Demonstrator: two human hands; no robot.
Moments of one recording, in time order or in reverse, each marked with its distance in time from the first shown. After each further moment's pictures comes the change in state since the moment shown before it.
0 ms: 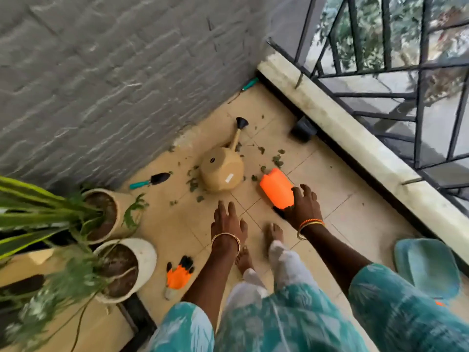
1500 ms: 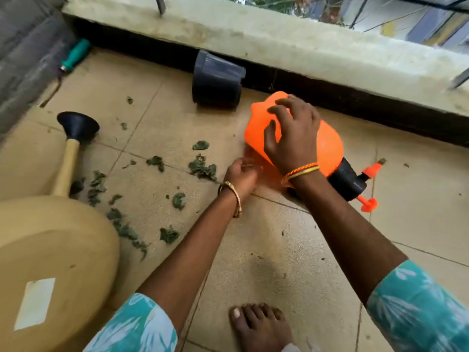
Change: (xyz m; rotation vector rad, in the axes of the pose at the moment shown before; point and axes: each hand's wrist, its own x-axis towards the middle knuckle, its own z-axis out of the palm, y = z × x) left_hand 0.494 0.193 0.375 -0.915 -0.371 0.389; right_hand 0.406 0.222 0.253 0.187 1.087 0.016
